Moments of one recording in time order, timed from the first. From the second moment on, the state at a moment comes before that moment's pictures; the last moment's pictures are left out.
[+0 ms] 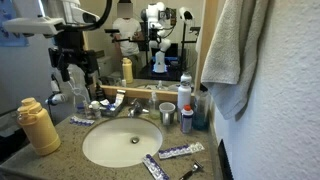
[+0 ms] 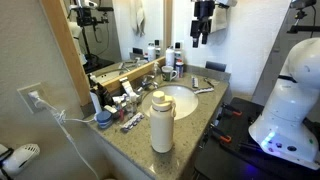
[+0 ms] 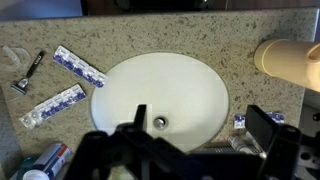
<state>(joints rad) 0.00 -0.61 -0.01 -2.49 0.02 1.86 -0.03</state>
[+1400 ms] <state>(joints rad) 0.01 -0.37 -0.02 -2.43 0.02 2.07 -0.08</state>
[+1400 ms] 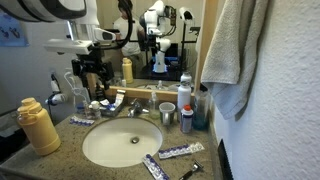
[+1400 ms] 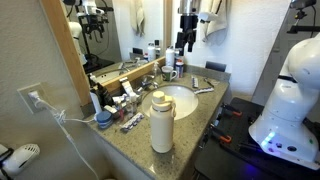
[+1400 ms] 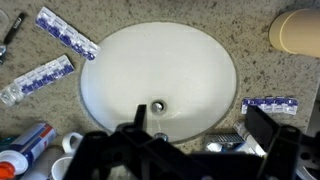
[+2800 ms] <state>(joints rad) 0.02 0.40 -0.02 -1.96 -0.08 2.39 -0.08</state>
